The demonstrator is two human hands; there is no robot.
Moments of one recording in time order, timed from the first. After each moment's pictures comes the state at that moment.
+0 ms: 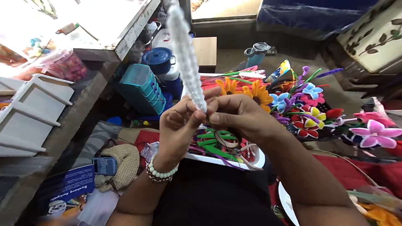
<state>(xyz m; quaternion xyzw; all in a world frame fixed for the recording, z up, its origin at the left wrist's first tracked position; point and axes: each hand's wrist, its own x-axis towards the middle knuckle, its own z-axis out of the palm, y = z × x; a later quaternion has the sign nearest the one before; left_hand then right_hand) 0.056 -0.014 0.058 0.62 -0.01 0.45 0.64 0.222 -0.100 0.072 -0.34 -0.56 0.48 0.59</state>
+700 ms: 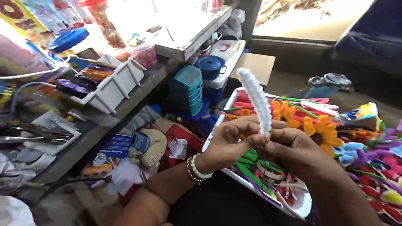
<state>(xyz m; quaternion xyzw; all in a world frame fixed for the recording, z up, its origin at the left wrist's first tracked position) 0.047 -0.016 0.043 0.61 -0.03 0.44 0.66 0.222 -0.091 0.047 -0.30 -0.58 0.52 0.55</state>
